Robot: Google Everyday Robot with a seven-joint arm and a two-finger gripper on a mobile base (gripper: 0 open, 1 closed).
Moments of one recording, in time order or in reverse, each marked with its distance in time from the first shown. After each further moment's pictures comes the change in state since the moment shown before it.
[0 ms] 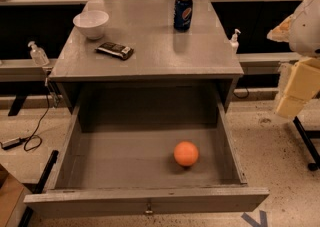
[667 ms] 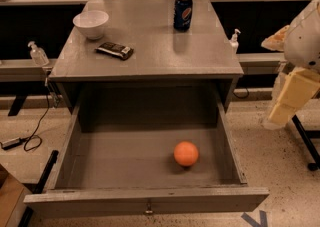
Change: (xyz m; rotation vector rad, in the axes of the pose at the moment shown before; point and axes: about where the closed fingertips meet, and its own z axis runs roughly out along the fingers) arm -0.002 0.003 0.020 -0.012 -0.072 0.005
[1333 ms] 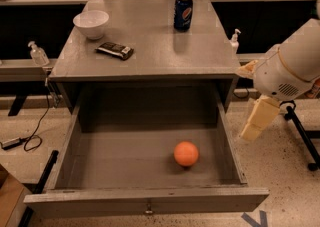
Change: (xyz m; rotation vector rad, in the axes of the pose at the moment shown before) arm -0.003 0.004 0.089 -0.087 -0.122 -0.017
